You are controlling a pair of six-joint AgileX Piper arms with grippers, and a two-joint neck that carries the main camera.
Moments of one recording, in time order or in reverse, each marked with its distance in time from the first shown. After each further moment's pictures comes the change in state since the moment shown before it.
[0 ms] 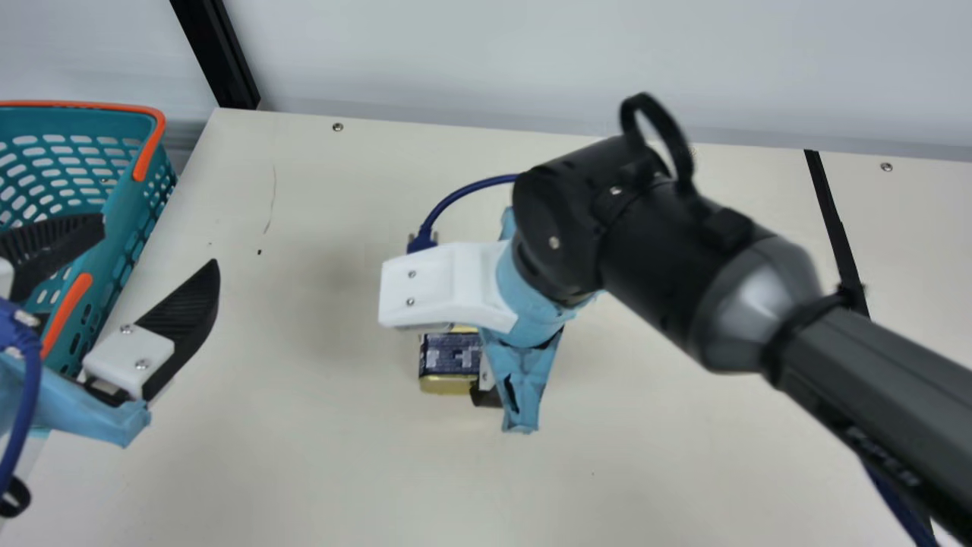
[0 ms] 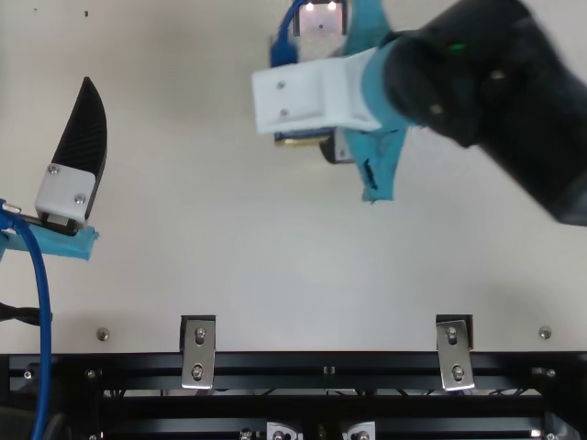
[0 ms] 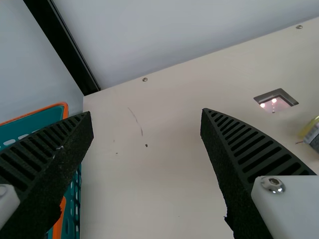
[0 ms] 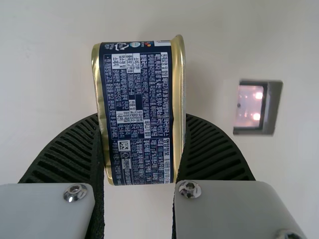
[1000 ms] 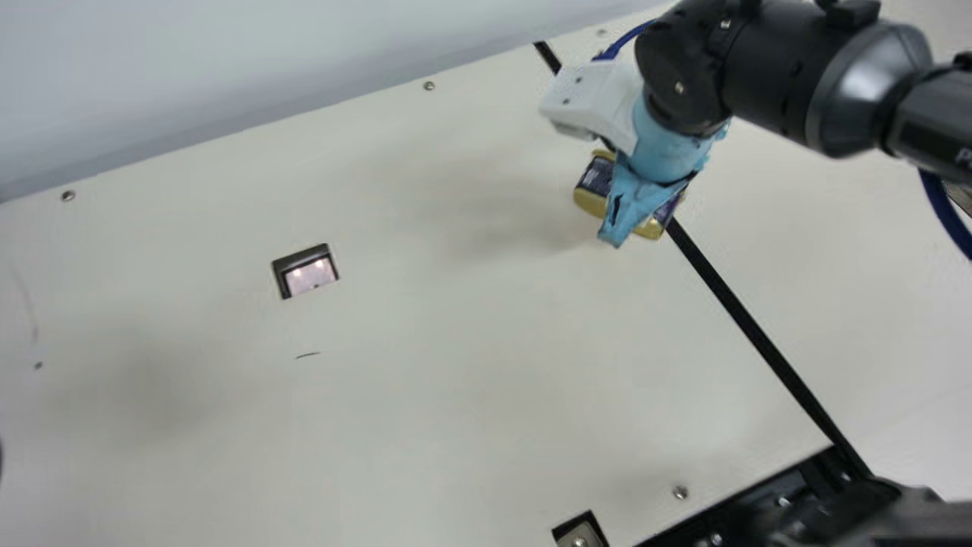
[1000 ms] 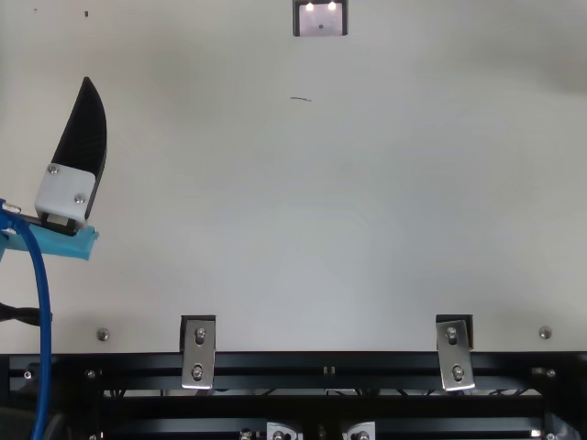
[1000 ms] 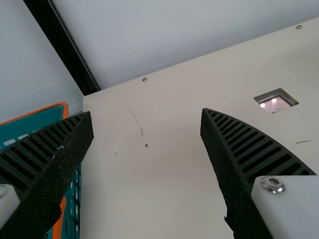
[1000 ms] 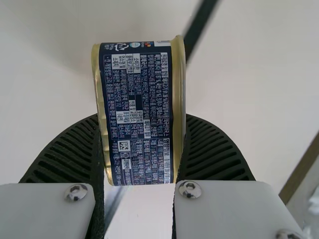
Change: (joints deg) left arm 0.0 0.0 0.0 0.0 0.0 0.0; right arm -37.9 -17.0 22.0 -26.8 -4.0 38.7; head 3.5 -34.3
